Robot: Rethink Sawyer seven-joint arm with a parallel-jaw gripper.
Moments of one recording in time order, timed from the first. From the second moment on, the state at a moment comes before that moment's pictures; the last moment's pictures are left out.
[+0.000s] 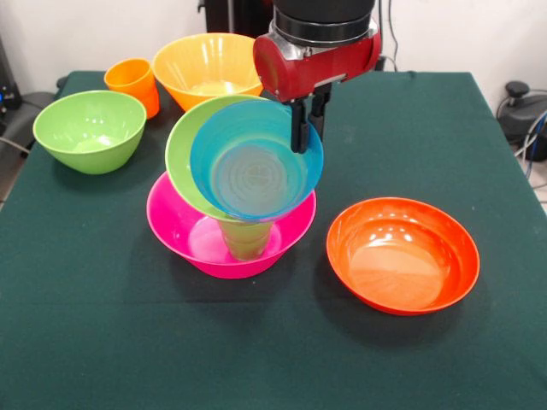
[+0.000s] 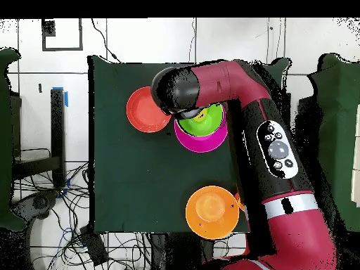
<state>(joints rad) -0.53 -0.64 0.63 1.33 -0.57 1.05 1.36</state>
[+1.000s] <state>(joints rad) -0.56 -0.64 0.63 1.33 -0.56 1.03 1.36</state>
